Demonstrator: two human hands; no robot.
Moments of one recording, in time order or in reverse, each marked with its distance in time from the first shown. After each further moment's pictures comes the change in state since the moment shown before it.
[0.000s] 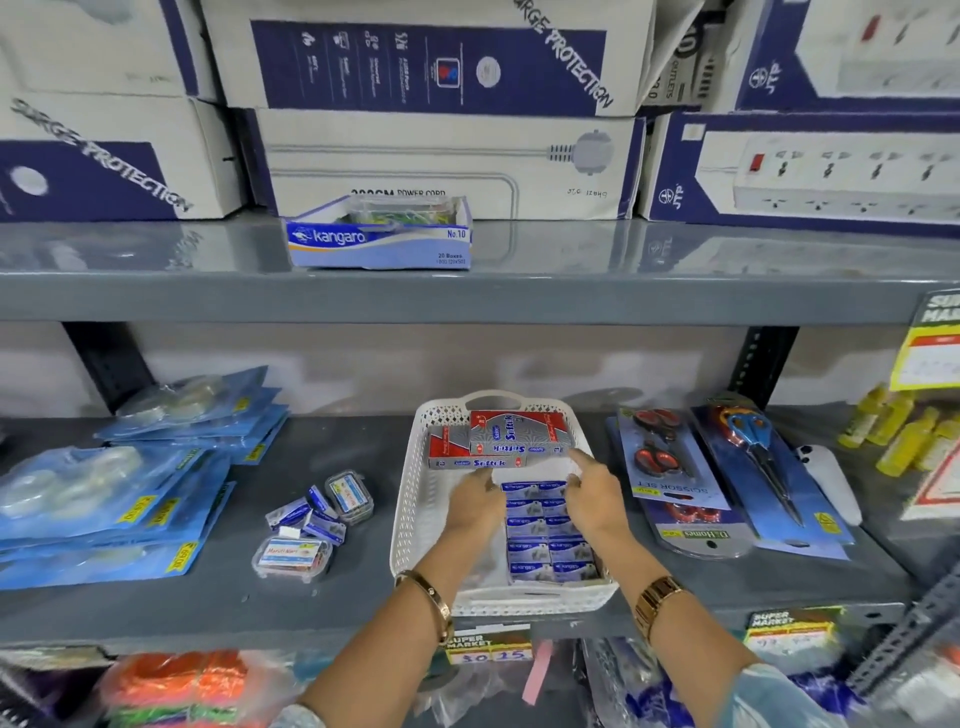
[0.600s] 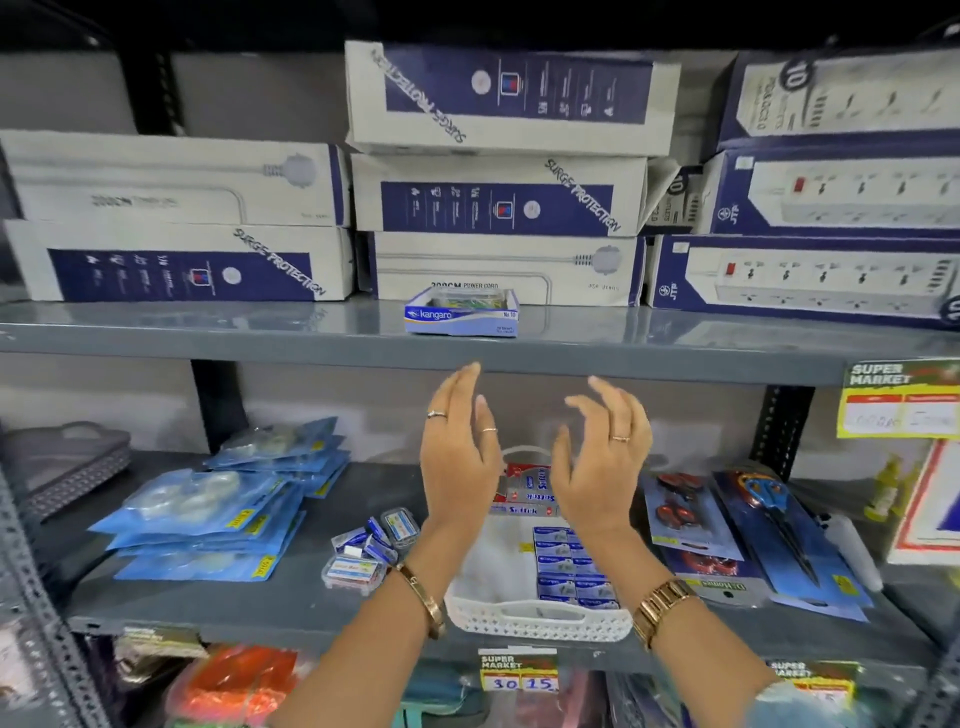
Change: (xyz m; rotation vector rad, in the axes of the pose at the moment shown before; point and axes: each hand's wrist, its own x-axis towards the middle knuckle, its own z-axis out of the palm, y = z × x) left_hand -0.109 0.086 -0.096 -0.008 0.872 0.956; right_hand -0.078 -0.107 -0.038 -0.023 0.860 -0.930
